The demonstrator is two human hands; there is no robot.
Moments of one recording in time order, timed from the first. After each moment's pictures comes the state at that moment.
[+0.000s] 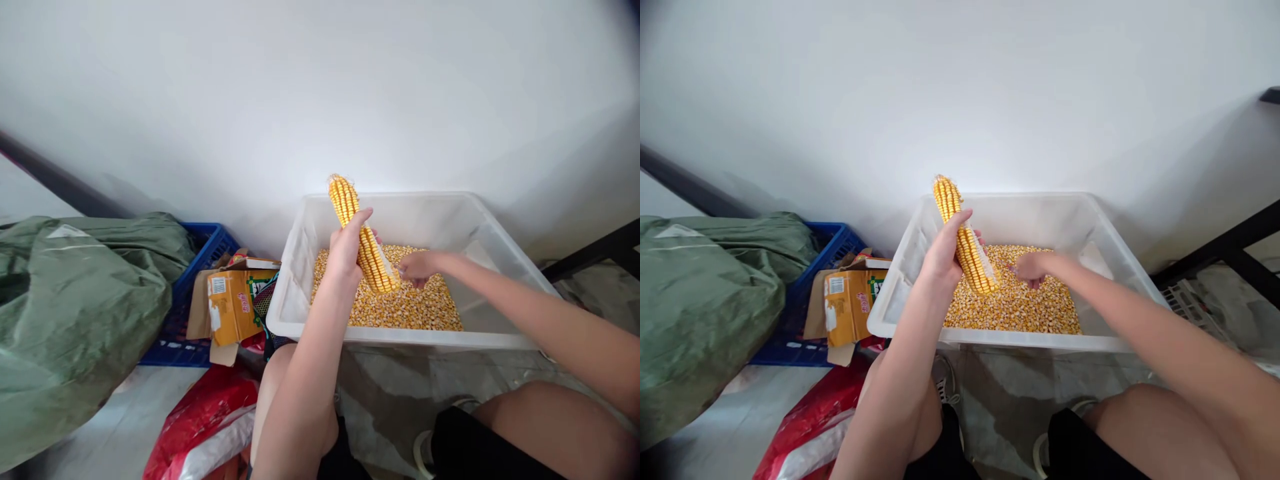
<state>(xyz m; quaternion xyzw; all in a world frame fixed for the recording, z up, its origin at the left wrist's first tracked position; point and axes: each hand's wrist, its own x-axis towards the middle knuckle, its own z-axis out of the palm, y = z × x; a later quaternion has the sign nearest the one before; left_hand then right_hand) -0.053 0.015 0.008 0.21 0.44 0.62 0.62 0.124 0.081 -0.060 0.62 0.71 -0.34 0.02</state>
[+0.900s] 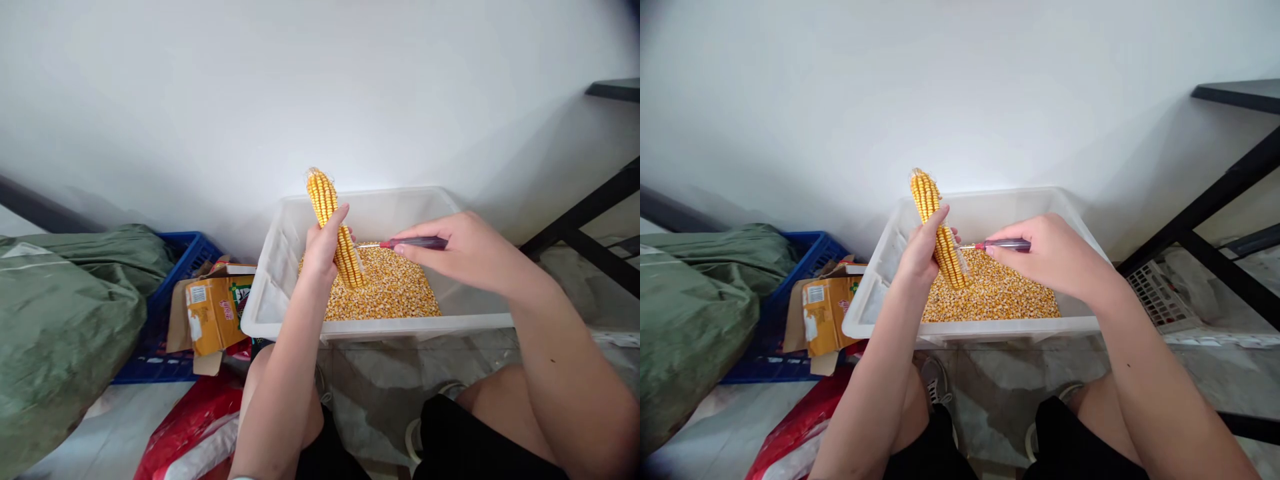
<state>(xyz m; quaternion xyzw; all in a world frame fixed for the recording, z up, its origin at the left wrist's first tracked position) -0.042 0.015 0.009 0.32 0.48 0.60 0.55 0.161 -0.029 0.070 0.51 0.80 -0.22 -0.23</state>
